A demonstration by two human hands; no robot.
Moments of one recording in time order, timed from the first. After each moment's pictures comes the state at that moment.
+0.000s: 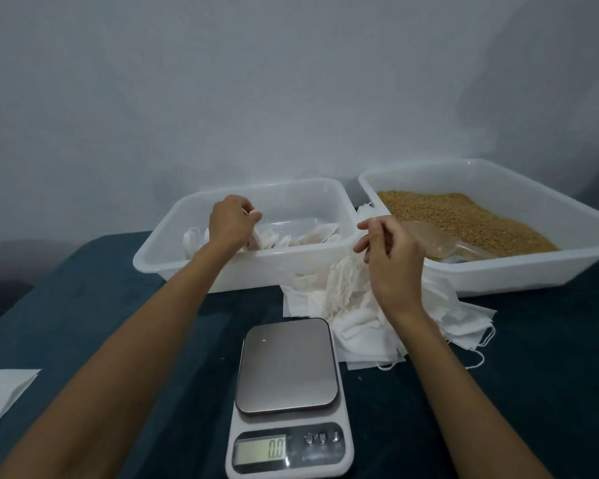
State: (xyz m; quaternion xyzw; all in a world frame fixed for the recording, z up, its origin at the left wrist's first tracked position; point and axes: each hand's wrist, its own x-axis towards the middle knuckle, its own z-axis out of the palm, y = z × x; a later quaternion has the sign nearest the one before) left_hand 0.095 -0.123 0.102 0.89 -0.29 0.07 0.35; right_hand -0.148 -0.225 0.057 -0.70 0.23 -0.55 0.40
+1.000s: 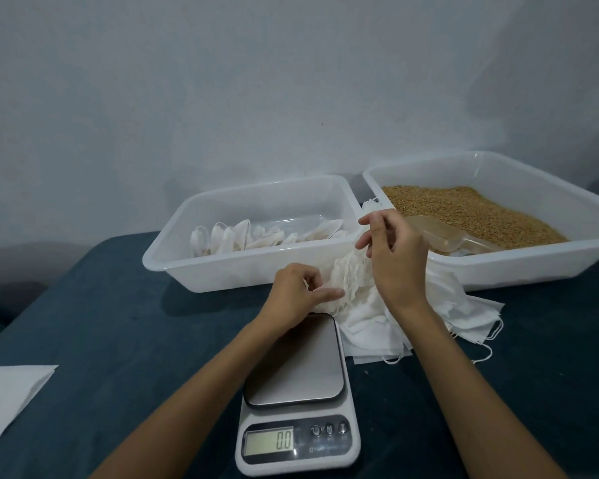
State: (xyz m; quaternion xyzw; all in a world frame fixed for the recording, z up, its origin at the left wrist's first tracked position) left_hand -0.027 -0.099 0.035 0.79 -0.44 -0.11 0.41; right_hand -0.145 -0.224 0.056 -0.69 0.20 -0.56 0.41
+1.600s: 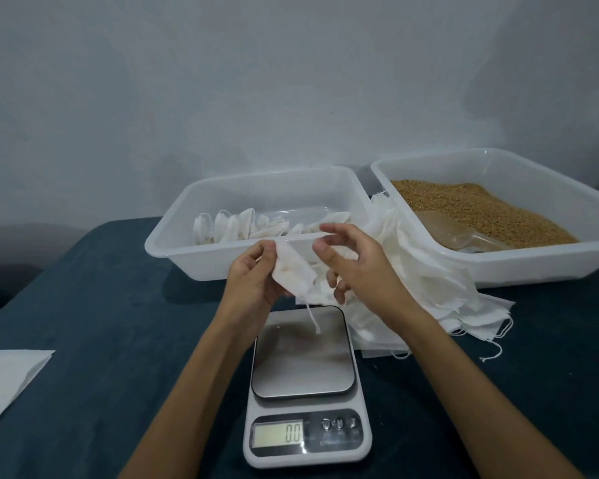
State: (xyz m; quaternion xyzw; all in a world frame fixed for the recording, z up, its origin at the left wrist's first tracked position) left_hand -0.027 -0.042 0.054 0.53 -0.26 -0.27 0.76; right_hand -0.137 -0.185 0.056 -0.68 0.11 -0.28 0.66
